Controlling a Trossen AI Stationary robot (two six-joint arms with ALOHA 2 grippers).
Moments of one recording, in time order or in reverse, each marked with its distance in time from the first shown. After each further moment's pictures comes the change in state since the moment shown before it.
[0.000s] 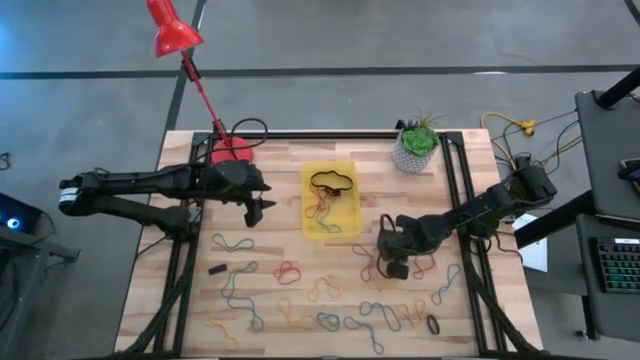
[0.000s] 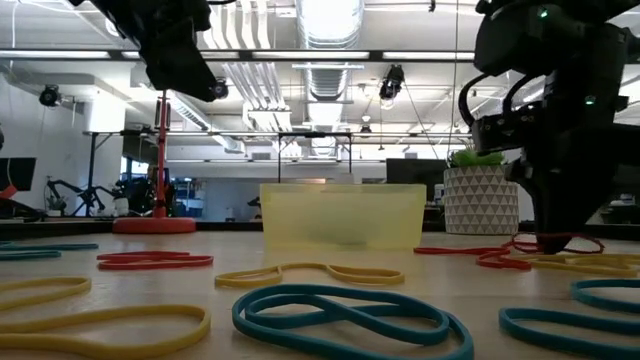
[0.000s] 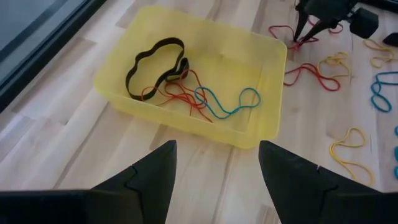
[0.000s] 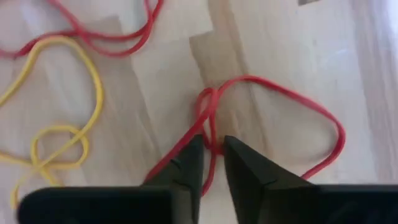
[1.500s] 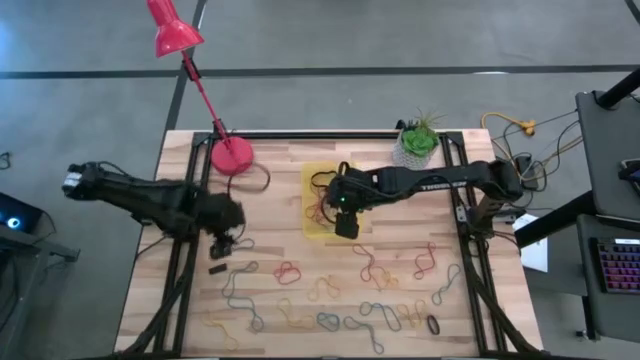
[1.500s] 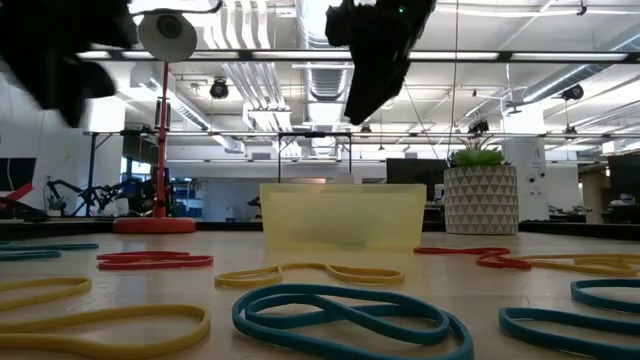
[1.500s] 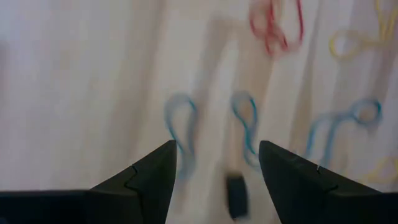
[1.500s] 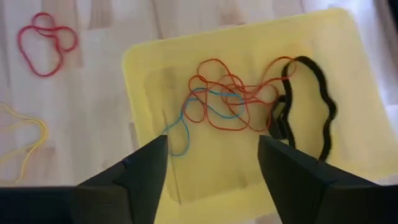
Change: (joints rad) left arm -0.371 -0.027 -0.011 -0.527 0.103 -0.266; right arm -0.285 0.152 0.787 -0.278 0.048 -0.450
